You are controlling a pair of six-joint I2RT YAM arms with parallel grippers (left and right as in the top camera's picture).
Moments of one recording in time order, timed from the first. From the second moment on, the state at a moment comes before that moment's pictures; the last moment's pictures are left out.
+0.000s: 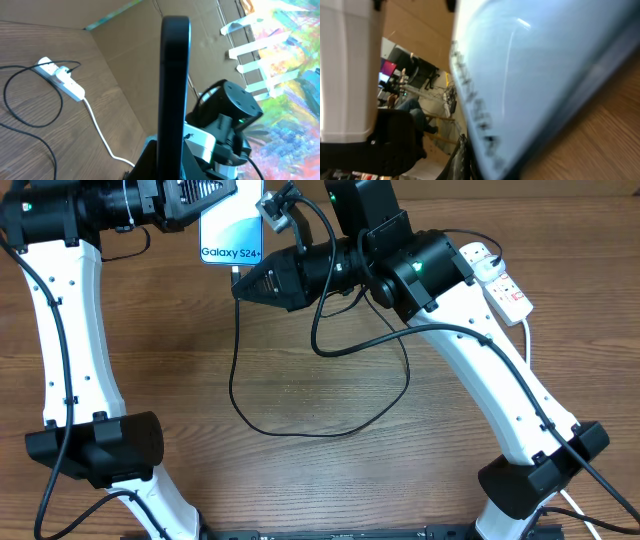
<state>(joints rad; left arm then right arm) 0.14 1.98 2.33 -1.09 1.53 -0.36 0.59 1.87 2.10 -0.84 -0.94 0.36</state>
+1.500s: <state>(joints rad) 0.15 1.98 2.33 -1.08 1.54 -0.37 0.59 1.87 2.09 -0.77 -0.96 0.56</state>
